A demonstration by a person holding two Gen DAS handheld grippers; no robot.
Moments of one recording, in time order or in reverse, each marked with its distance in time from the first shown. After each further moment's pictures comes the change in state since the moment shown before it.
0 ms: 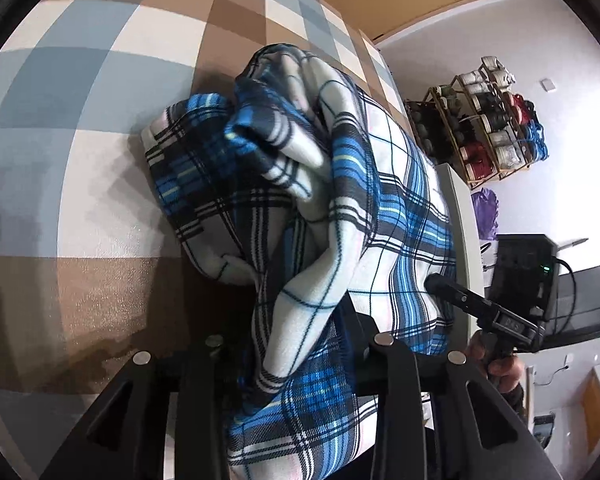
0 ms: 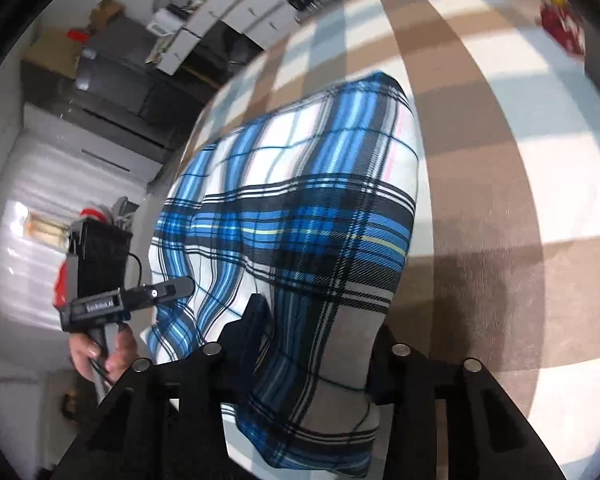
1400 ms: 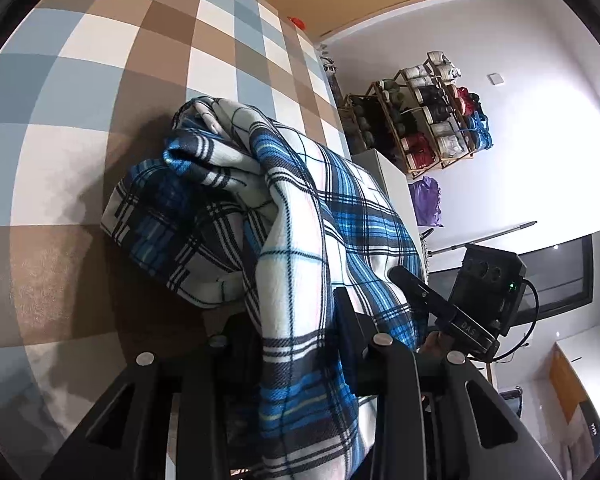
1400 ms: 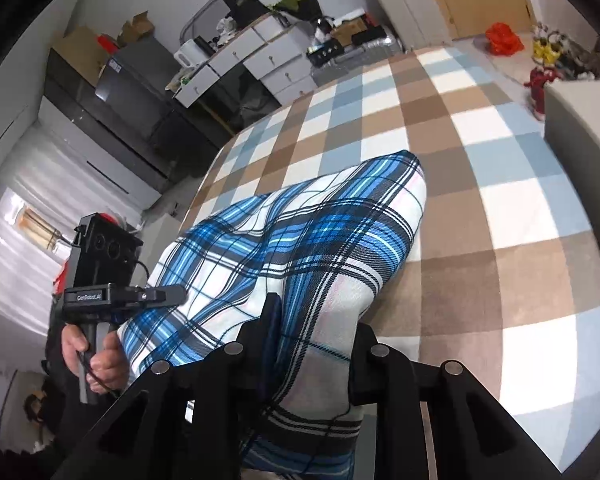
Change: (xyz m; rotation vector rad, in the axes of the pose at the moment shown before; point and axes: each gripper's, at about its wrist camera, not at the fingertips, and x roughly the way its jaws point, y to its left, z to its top) left arm -0.010 -0.019 -0.002 0.037 0.019 -0.226; right arm -0.048 0.030 -0.032 -0.072 -0.205 -0.044
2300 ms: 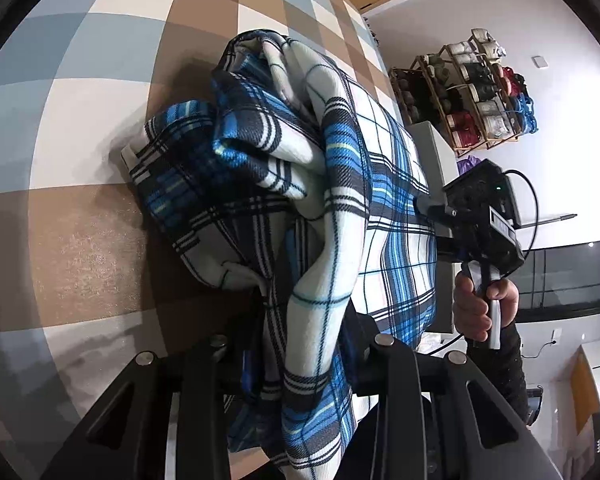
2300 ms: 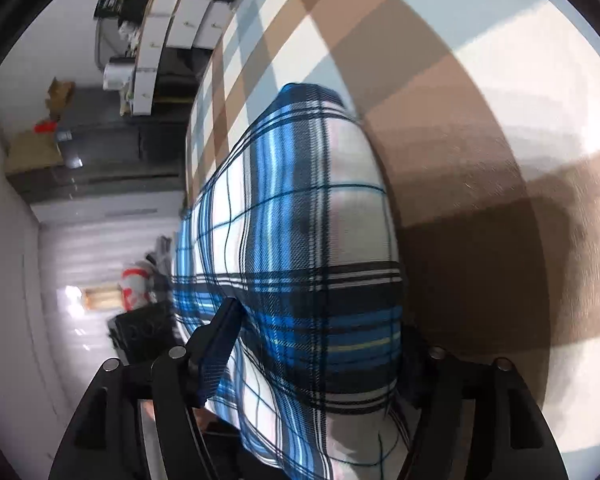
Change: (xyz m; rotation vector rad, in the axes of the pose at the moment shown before) left arm 0.008 0.014 -0.007 -0.039 0.119 0.164; right arm 0.085 -0.087 0.038 0.464 0.363 0.226
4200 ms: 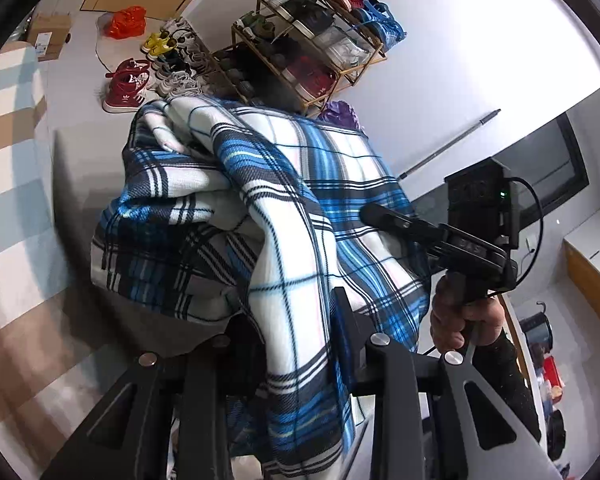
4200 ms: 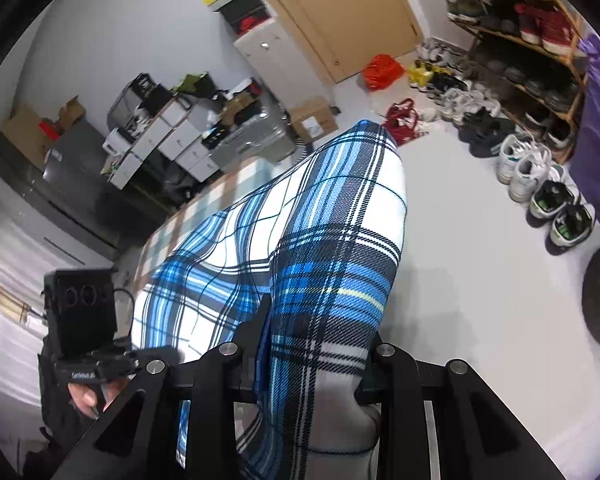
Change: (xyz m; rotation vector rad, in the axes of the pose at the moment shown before) left arm 0.200 -0.283 0.033 0.446 -0.012 -0.233; right arm -0.391 -0.078 -0.067 -0.236 -0.541 -0.328
